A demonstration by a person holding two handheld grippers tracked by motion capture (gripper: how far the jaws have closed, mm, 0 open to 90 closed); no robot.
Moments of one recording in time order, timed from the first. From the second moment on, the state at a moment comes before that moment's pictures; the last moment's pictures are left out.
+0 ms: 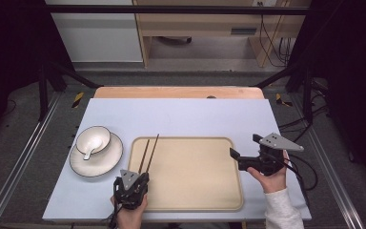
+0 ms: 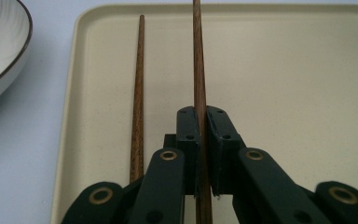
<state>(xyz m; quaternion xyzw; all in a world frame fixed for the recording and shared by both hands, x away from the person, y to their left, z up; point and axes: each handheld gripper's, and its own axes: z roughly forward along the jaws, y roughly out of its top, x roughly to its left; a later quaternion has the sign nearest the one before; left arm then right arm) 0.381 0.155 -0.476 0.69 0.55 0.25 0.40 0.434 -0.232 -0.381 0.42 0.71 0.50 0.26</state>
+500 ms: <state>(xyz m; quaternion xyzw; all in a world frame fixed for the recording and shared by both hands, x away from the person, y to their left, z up) 0.385 0.151 -0.484 0.70 0.56 0.24 0.37 0.434 -0.232 -0.382 0.42 0.72 0.50 0.26</state>
